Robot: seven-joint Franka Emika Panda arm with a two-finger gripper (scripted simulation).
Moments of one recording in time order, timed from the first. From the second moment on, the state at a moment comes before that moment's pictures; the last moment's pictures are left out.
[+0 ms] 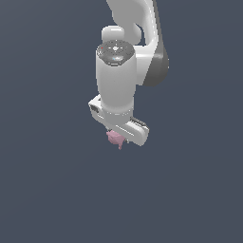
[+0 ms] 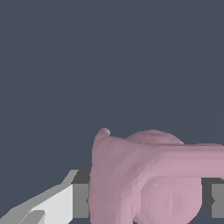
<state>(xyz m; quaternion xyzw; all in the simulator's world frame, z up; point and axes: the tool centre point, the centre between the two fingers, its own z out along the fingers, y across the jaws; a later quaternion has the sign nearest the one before) 0.060 -0.011 0.224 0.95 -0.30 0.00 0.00</state>
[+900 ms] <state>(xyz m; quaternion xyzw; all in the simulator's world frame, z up) 0.068 -0.012 0.409 0.95 -0.30 0.00 0.00</state>
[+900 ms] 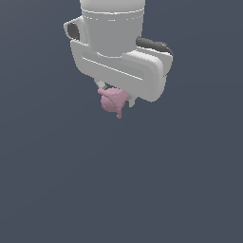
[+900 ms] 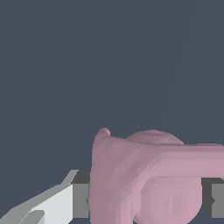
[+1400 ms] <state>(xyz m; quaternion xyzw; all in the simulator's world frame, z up) 0.072 -0.012 0.454 0.95 -0.30 0.00 0.00</state>
